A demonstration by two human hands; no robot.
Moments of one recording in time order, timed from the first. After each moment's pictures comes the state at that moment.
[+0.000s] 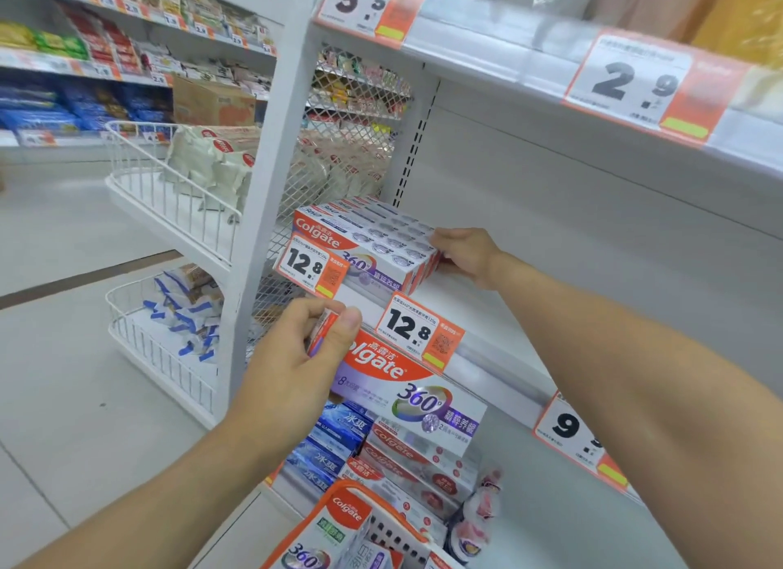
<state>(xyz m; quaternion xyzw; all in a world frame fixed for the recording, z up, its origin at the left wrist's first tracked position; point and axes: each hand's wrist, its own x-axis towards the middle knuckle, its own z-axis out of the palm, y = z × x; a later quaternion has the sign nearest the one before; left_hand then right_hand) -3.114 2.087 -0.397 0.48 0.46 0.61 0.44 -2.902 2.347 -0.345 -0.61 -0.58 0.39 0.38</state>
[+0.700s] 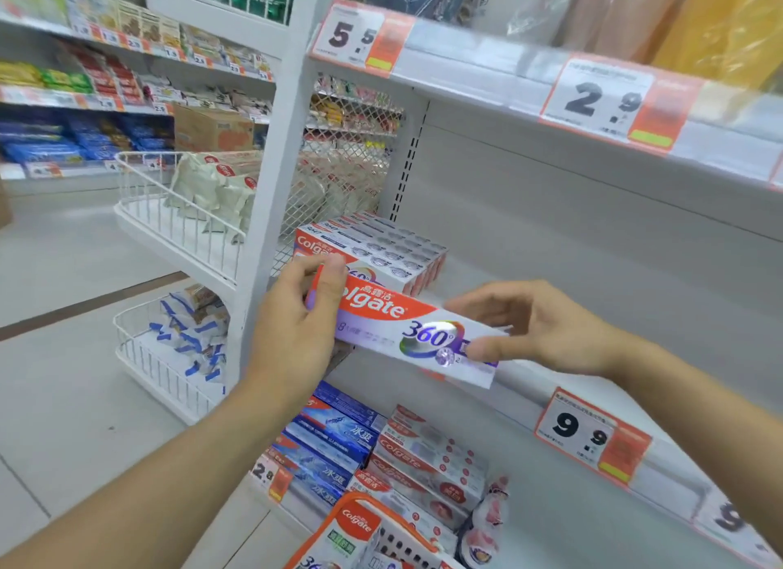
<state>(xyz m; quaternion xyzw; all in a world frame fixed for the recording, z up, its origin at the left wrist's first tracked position) -3.116 2.110 -0.364 0.48 0.45 0.68 0.32 -2.865 2.145 -0.292 -0.42 -0.81 0.36 0.19</state>
